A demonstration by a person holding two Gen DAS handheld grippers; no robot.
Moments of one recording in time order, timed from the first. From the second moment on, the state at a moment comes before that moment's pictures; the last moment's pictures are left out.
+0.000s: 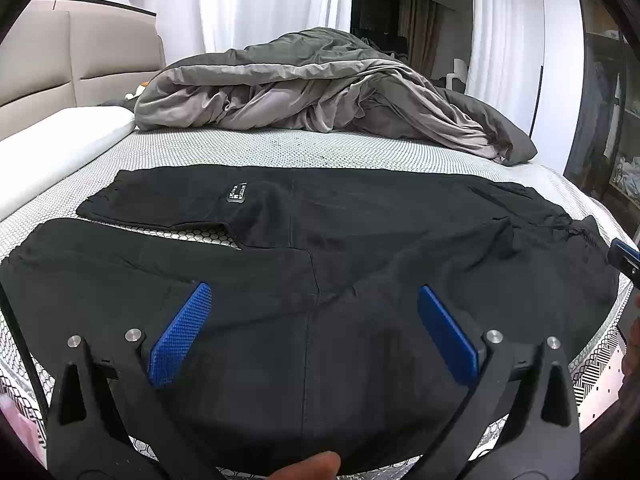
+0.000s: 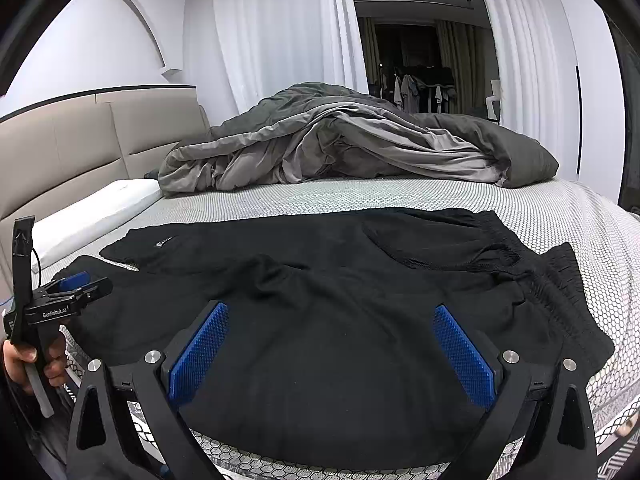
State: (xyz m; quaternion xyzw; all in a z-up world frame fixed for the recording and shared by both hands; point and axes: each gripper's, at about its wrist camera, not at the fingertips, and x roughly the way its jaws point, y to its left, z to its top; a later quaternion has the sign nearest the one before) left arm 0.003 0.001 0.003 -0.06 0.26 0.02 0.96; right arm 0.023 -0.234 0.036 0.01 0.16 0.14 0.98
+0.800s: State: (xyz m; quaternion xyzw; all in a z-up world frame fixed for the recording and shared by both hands) left arm 0.002 0.000 0.002 -0.06 0.26 0.02 0.96; right arm 0.023 -0.236 0.035 0.01 0.16 0.14 0.98
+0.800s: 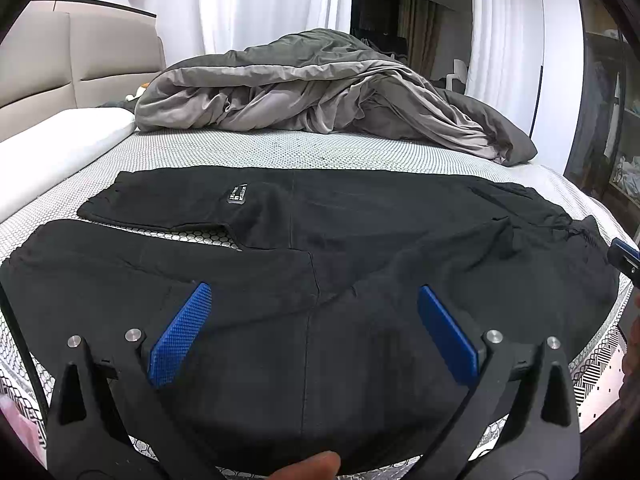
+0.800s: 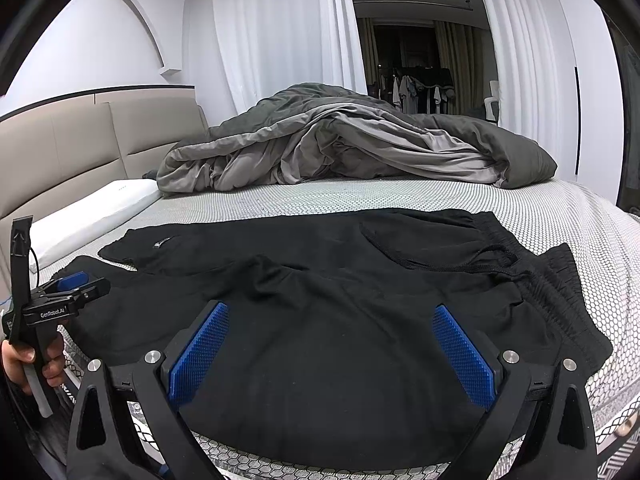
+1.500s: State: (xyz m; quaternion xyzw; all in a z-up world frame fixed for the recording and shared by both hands) left arm -0.021 0.051 0.023 -0.13 0.25 0.06 0.96; right arm 0.017 -0.290 0.038 0.10 0.15 0.11 0.98
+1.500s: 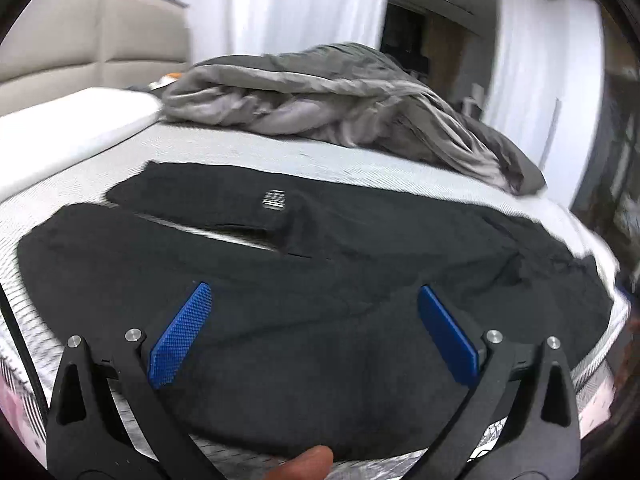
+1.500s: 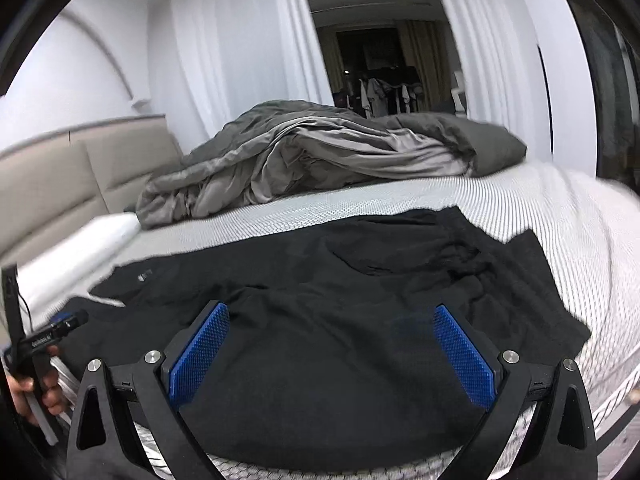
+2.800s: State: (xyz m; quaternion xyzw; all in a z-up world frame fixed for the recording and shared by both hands) left arm -0.031 0.324 -0.037 -0.42 0.22 0.20 0.86; right arm -0.004 -0.444 -0.024 0.35 0.23 0.12 0.90
